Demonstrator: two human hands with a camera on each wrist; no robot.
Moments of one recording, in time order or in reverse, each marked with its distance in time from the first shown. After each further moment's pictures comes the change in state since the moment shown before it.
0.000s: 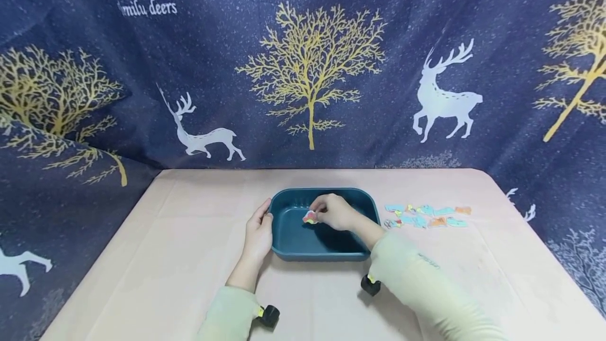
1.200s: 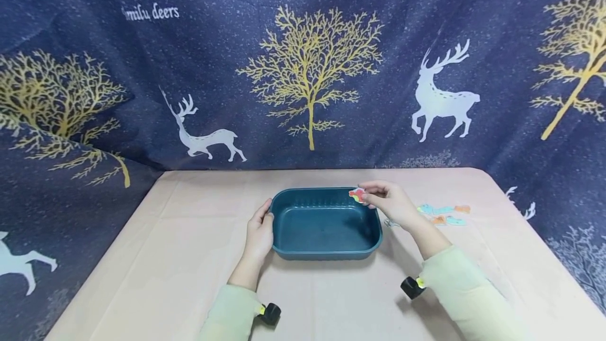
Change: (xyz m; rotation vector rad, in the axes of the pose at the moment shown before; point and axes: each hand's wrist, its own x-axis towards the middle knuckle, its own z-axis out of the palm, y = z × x) left_hand -0.003 0.003 -0.001 -0.007 0.004 -0.004; right_hand -0.068 0.047 -0.071 0.387 0.263 -0.010
